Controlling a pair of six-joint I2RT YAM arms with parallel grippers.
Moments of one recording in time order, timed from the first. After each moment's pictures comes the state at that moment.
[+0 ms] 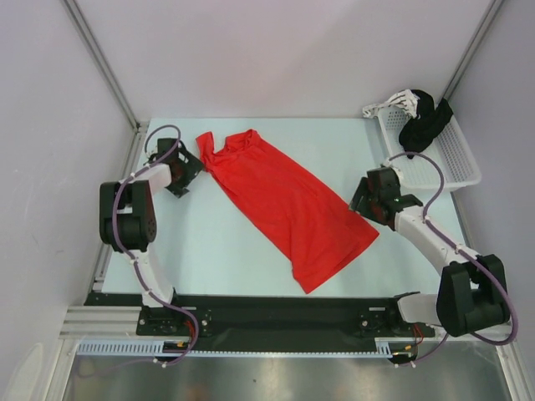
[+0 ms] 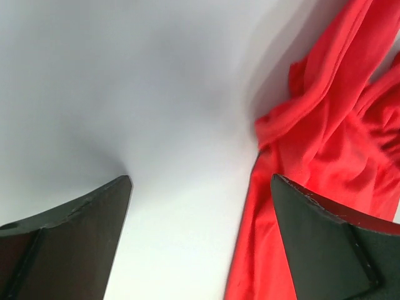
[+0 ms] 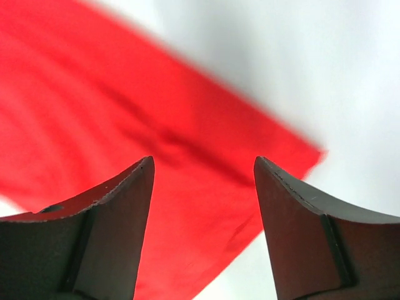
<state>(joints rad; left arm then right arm) 0.04 1.96 1.30 -0.28 -0.02 -0.85 0.31 1.29 0.87 -0.46 0.19 0.62</state>
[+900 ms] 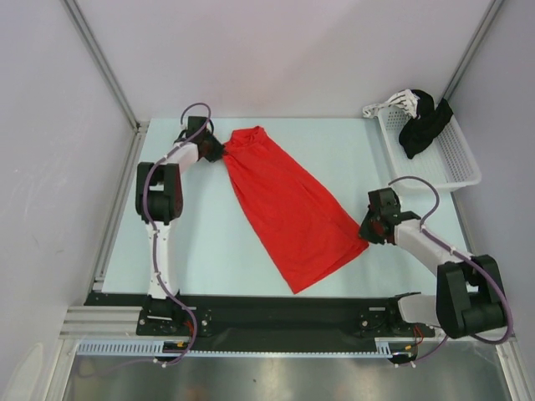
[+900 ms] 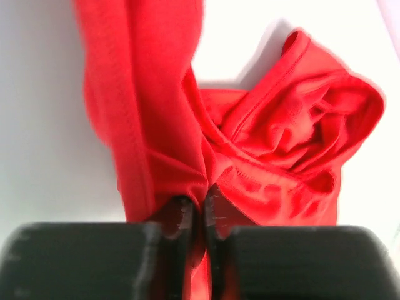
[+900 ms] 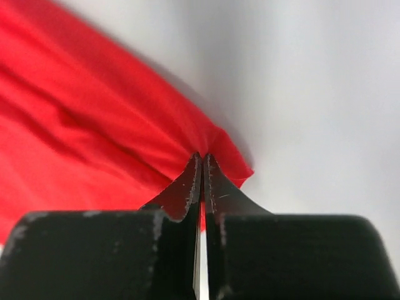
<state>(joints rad) -0.08 2.34 1.77 -0.23 0.13 -0.81 0.19 1.31 0.64 -0.38 0.09 0.62</state>
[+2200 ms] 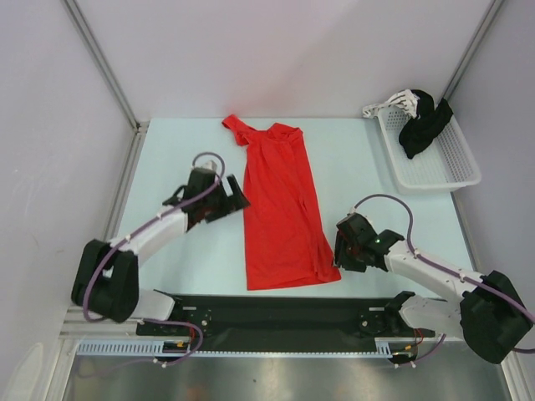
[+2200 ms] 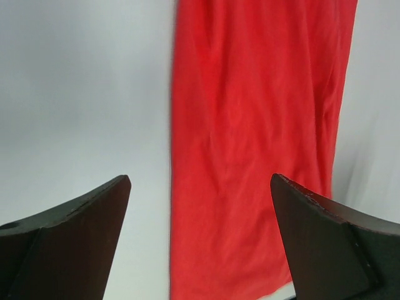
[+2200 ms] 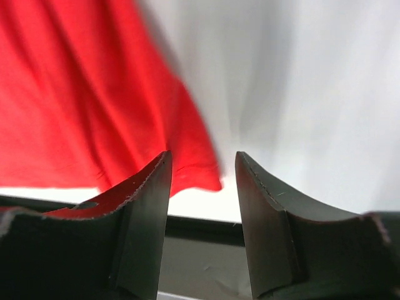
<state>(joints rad) -0.31 1.43 0.87 -0.24 0.11 -0.68 0.67 1.11 0.57 -0.59 0.09 0.80</state>
